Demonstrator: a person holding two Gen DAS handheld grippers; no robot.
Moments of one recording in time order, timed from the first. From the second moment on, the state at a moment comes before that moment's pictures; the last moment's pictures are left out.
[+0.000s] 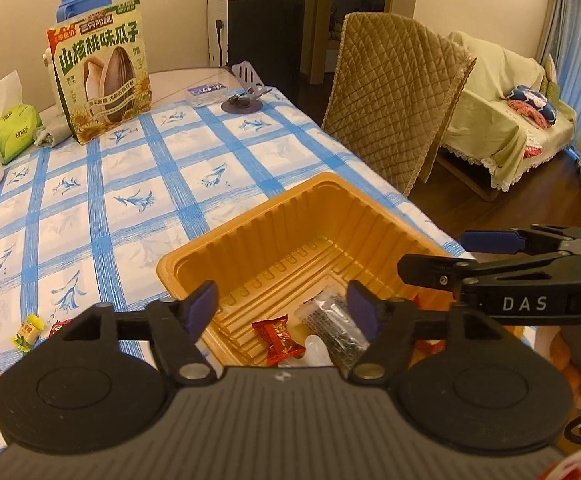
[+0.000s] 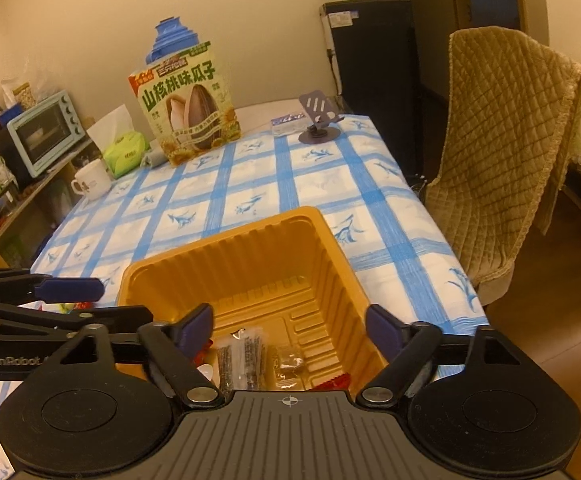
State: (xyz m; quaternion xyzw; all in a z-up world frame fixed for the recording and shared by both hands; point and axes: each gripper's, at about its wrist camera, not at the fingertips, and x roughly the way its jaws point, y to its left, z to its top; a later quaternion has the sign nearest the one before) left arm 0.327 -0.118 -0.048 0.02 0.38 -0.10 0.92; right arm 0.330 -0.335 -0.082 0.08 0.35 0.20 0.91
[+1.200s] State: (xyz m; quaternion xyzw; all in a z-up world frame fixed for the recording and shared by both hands) left arm 0.173 -0.074 -0.002 -0.01 0.35 -0.11 0.93; right arm 0.200 -0.338 -0.040 0.06 0.34 0.24 0.91
